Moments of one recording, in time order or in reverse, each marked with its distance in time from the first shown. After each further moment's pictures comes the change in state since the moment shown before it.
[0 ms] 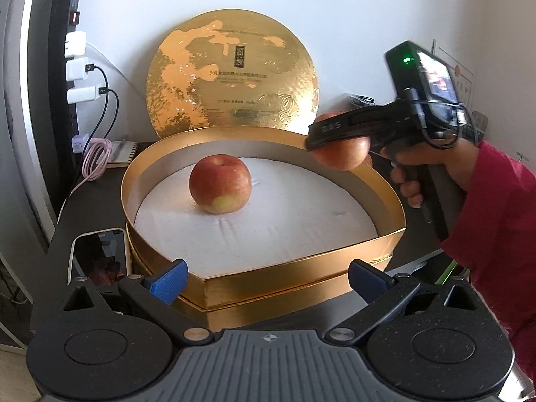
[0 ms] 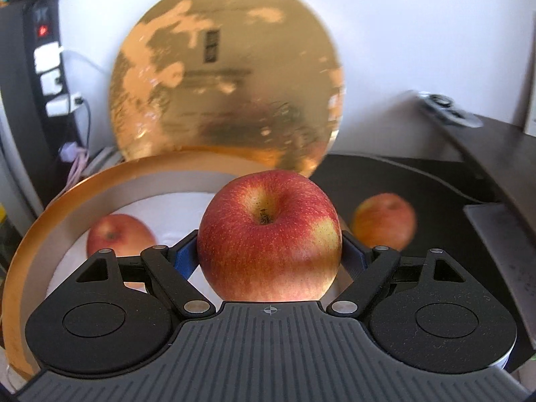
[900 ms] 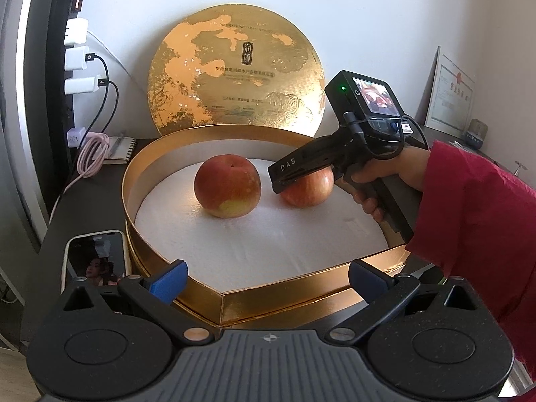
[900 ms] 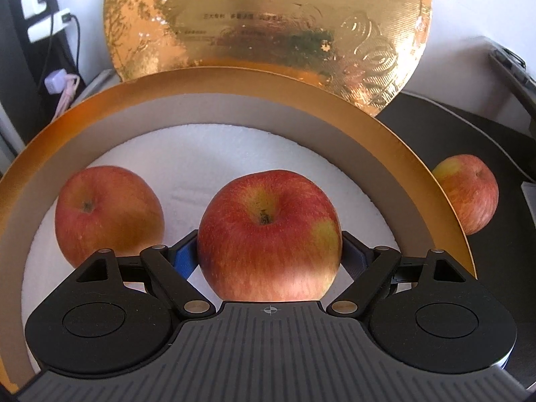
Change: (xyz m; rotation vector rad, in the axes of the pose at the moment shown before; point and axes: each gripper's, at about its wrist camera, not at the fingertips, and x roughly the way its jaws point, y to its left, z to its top) left arm 0.011 0.018 0.004 -0.016 -0.008 -0.017; right arm 0.093 0.037 0.007 -0.062 0.273 0.037
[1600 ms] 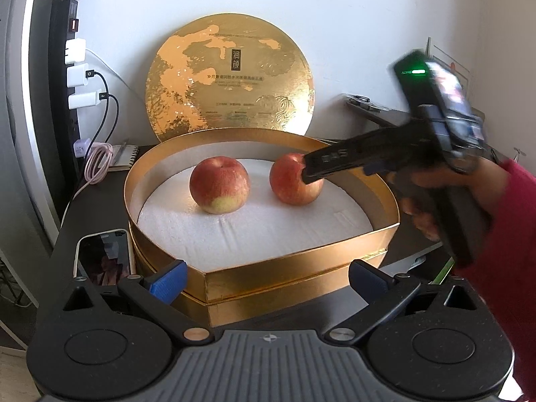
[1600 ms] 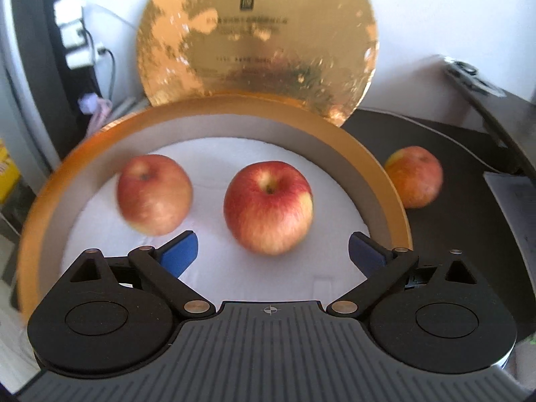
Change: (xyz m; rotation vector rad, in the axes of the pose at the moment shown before) left arm -0.026 -0.030 -0.007 0.046 0.004 0.031; right arm -0.107 -0.011 -0.059 0.052 -0.159 0.019
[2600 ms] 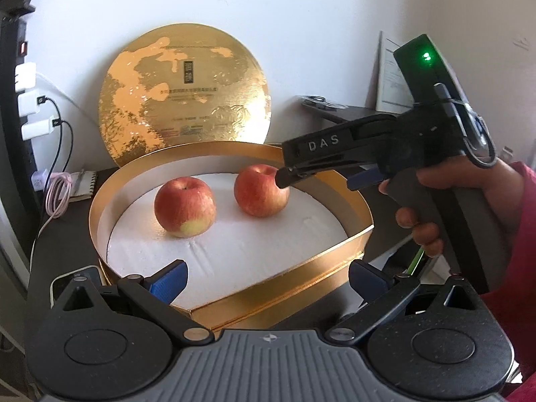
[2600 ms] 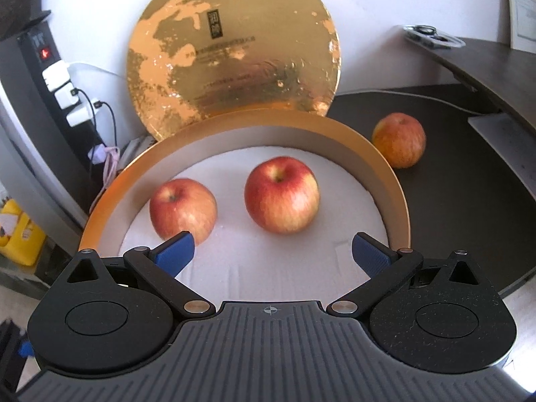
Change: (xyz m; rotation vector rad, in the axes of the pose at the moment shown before) left arm 0.014 0.007 0.007 0.118 -0.027 -0.163; right arm -0.032 0.002 -0.013 0.243 -0.011 0.017
